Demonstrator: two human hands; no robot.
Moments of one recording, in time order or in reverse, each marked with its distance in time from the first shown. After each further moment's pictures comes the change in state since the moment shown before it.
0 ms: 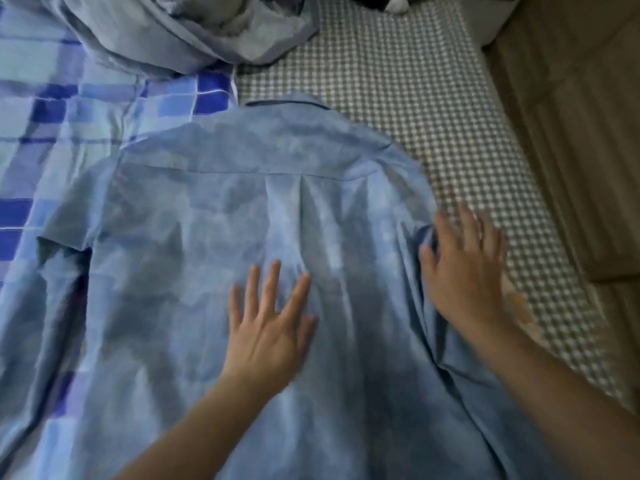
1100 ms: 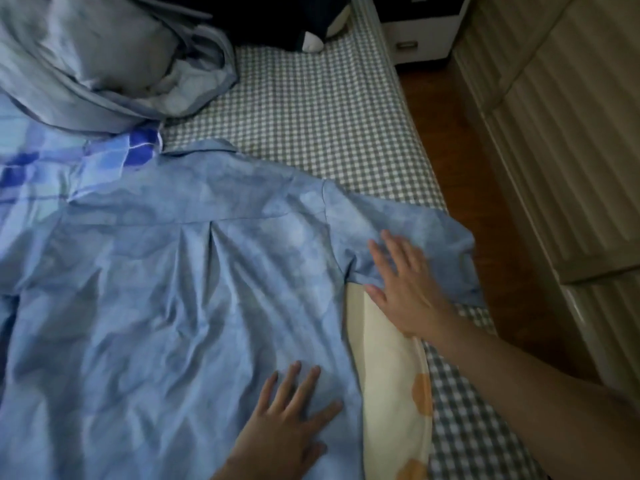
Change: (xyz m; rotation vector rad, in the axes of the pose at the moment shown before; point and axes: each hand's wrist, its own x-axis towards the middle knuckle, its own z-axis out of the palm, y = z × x) left_hand -0.046 0.195 0.038 0.187 -0.465 0.447; right_hand 0.013 0.183 0.047 0.086 -0.244 -0.317
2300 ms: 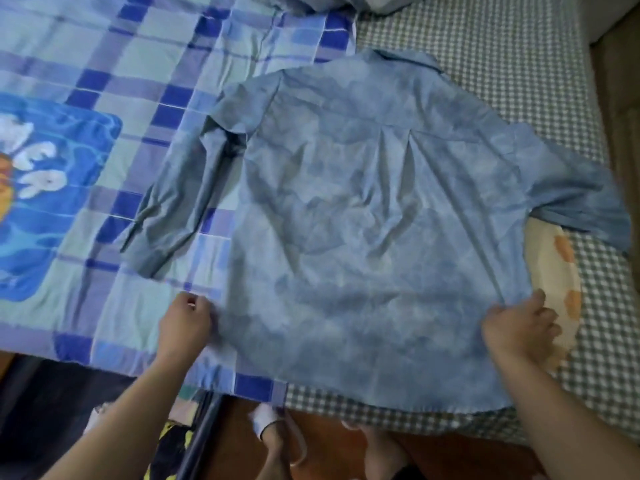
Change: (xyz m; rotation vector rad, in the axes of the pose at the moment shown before) left_hand -0.341 -0.201 0.107 -1.105 0.384 -1.373; right_hand -0.172 -0.246 -0.012 0.143 -0.051 0.943
